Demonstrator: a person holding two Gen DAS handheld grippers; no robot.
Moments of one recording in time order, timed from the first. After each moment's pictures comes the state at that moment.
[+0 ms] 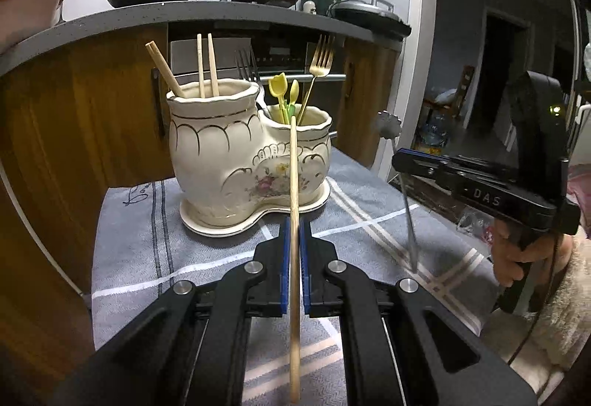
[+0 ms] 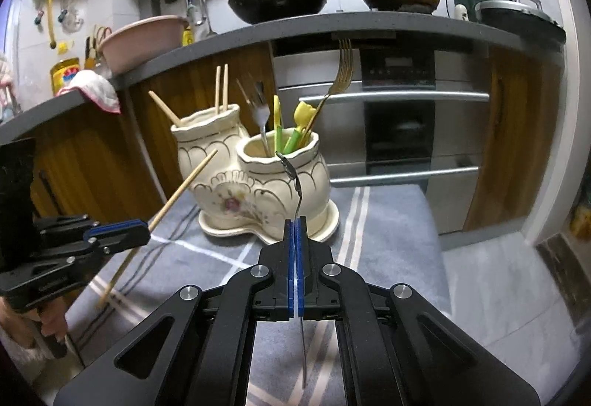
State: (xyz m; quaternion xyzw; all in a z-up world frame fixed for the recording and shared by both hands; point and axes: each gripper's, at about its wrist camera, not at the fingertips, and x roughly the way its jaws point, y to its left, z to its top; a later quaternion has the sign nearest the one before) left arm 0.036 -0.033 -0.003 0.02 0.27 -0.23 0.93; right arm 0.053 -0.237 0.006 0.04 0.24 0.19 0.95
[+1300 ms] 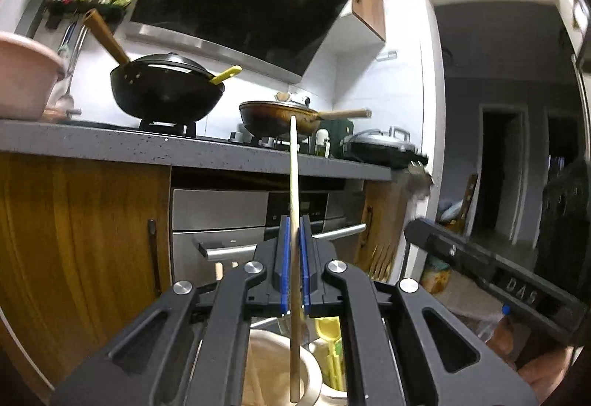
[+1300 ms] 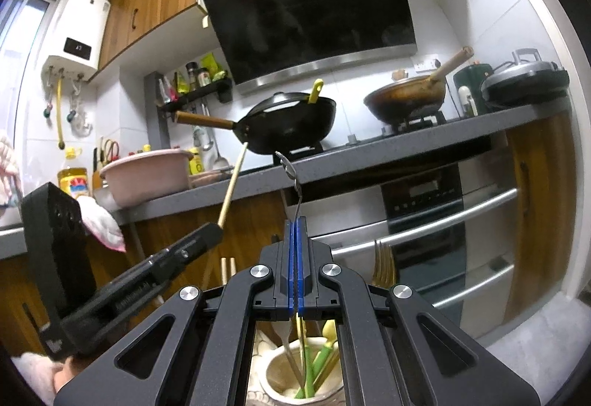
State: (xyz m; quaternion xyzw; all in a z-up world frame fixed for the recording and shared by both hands) left arm 0.154 -0.036 0.075 -0.04 0.03 -0.23 0.97; right arm 0.135 -0.223 0.077 0.13 0.03 0.20 0.97
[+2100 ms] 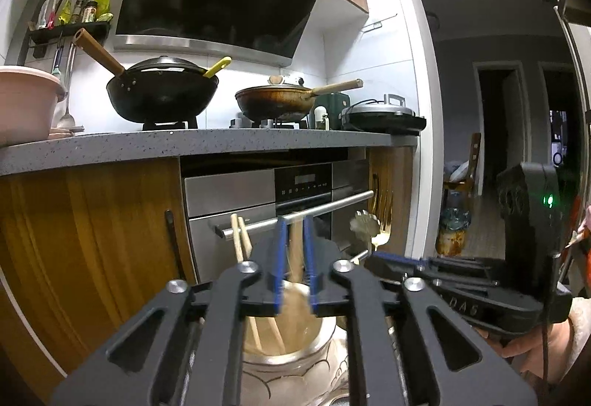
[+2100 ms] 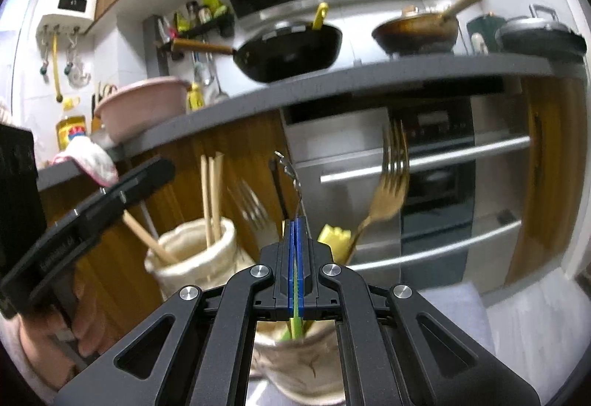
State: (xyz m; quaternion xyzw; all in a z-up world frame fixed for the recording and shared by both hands) left arm 0.125 -0.027 0.060 0.03 0.05 -0.22 0.97; right arm 0.154 -0.208 0.024 0.10 0.15 0.23 0.96
